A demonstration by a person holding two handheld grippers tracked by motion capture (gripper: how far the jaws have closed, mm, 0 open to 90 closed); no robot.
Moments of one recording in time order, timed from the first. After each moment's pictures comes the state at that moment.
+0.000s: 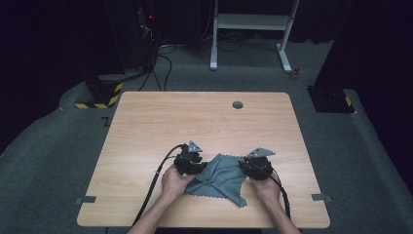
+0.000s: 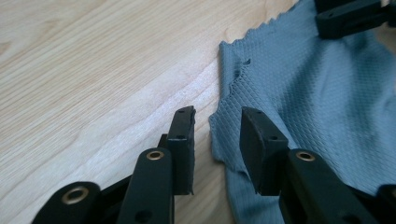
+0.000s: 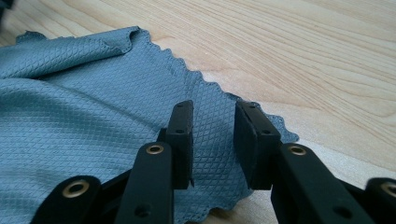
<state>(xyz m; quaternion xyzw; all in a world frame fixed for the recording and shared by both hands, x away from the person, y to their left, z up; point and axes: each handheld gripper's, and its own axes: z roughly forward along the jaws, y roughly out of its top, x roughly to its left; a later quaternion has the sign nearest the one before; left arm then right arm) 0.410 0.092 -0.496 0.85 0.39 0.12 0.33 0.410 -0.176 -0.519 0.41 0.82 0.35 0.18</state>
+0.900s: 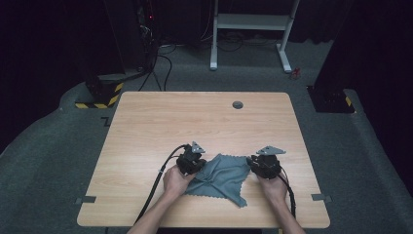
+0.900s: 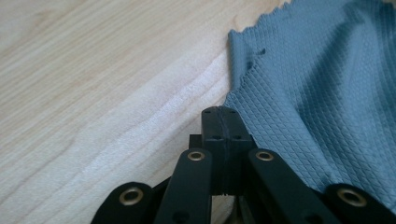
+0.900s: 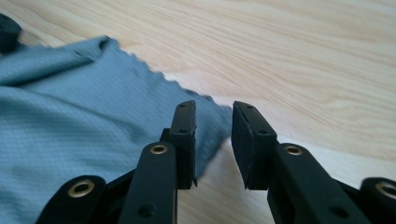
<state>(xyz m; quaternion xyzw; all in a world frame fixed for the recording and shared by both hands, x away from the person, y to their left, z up) 0.417 0.094 -0.505 0.86 0.38 0.12 0.33 0.412 -0.203 -0.512 0.44 0.80 0.35 0.18</state>
